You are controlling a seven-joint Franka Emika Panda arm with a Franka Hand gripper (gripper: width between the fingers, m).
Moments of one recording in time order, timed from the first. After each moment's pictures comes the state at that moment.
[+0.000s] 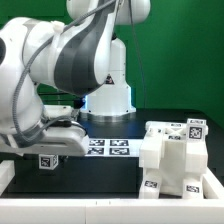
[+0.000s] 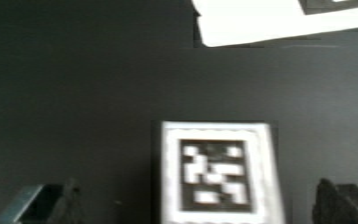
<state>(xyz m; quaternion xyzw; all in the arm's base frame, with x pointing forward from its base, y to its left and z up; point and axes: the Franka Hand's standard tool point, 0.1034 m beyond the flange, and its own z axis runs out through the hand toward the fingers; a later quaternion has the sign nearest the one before) 0.434 -0.162 0.014 -0.93 0.09 0.35 0.05</state>
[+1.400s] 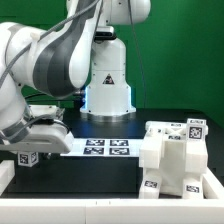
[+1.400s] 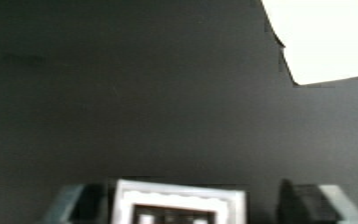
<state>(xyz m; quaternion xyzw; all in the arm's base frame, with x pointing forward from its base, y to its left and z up) 0.403 -0.183 0.006 -0.93 0.11 0.34 0.06</state>
